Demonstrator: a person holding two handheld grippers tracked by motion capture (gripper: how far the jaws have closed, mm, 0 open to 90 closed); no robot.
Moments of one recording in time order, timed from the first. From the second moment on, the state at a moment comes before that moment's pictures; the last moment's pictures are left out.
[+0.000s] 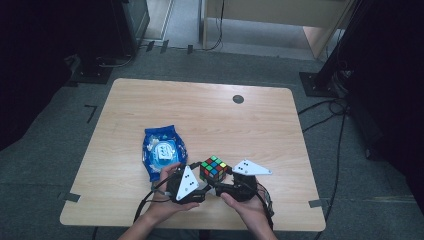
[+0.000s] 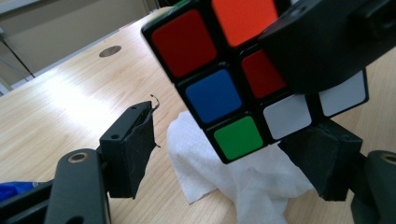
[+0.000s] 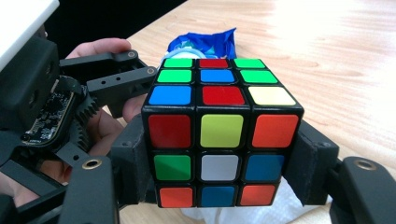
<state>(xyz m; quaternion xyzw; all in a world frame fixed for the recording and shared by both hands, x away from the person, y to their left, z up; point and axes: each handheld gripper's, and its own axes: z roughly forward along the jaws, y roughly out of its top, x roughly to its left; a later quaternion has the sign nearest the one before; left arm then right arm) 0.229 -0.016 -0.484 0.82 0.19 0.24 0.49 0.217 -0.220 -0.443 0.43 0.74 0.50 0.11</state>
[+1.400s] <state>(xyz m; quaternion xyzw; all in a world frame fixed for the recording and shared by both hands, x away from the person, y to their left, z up) 0.224 -0.014 -0.484 0.81 0.18 0.25 0.50 0.220 -0.222 -0.447 0.46 0.72 0.51 0.06</state>
